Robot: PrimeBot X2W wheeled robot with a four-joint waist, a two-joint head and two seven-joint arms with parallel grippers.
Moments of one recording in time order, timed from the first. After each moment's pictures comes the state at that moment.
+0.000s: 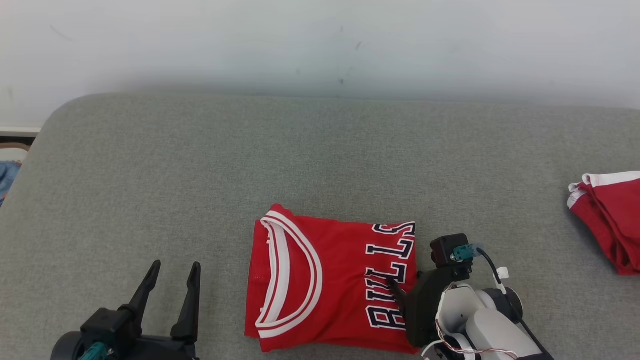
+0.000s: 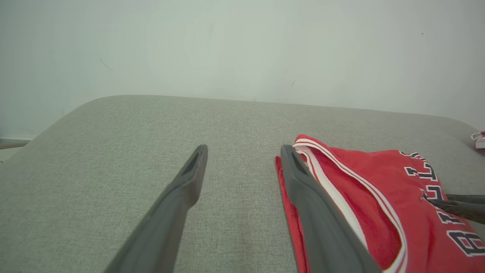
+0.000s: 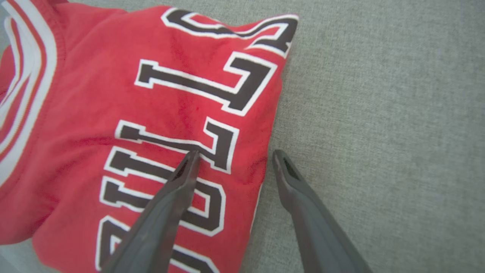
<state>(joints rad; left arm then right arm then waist) -0.07 0.21 -0.29 0.15 -0.28 0.02 -0.20 -0.34 -0.06 0.40 0.50 0.47 -0.09 0.37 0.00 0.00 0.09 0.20</state>
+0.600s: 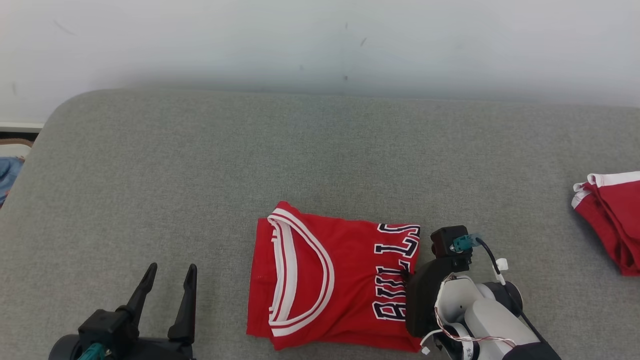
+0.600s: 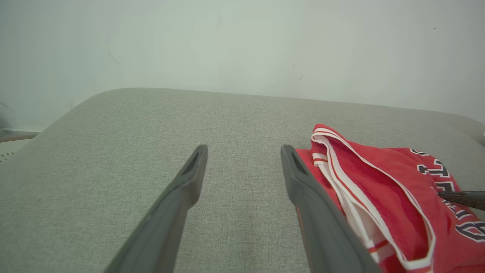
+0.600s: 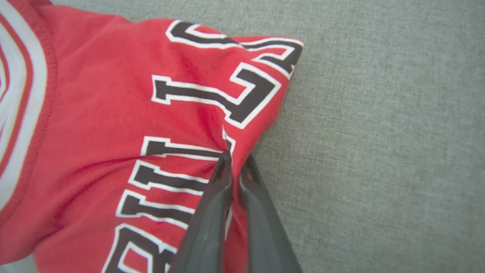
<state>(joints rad) -0.07 0.21 -0.29 0.17 -0.28 0.02 -0.20 -0.39 -0.06 0.41 0.56 0.50 -0.12 0.38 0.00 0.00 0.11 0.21</state>
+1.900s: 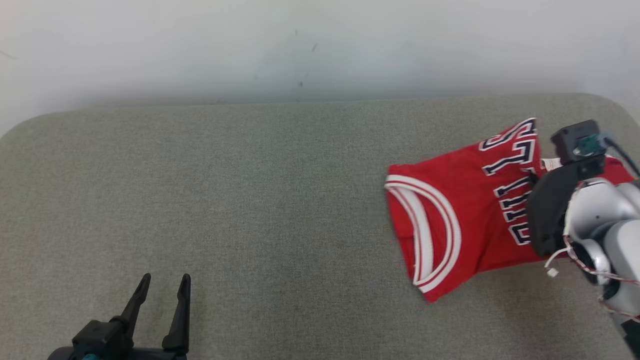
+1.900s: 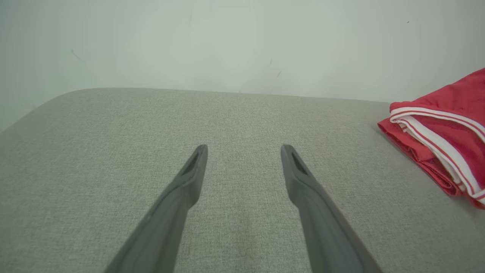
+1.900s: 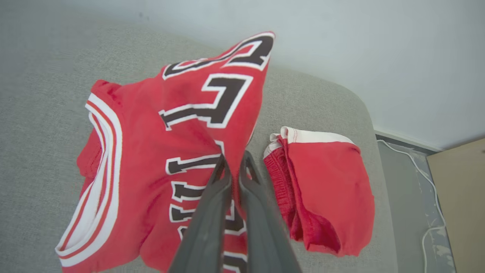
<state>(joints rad) -0.03 0.22 -0.28 0.17 -0.29 0.02 -0.21 -0.46 -0.45 0.28 0.08 0.35 -0.12 0.74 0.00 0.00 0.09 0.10</state>
